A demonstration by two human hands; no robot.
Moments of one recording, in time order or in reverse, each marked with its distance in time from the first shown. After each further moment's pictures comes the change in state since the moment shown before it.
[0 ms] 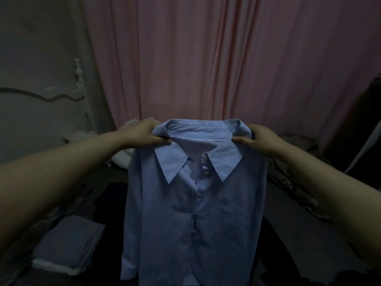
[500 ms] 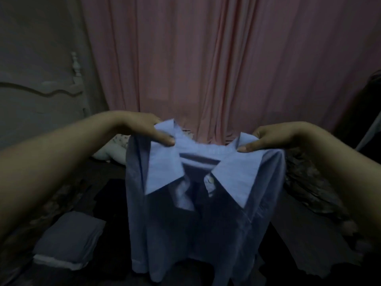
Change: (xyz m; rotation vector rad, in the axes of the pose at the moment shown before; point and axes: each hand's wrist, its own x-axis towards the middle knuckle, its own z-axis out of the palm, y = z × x) left_hand -0.011 0.025 -0.038 -0.112 -0.417 -0.275; right_hand -0.021 -0.043 -0.044 0.017 -0.630 0.251
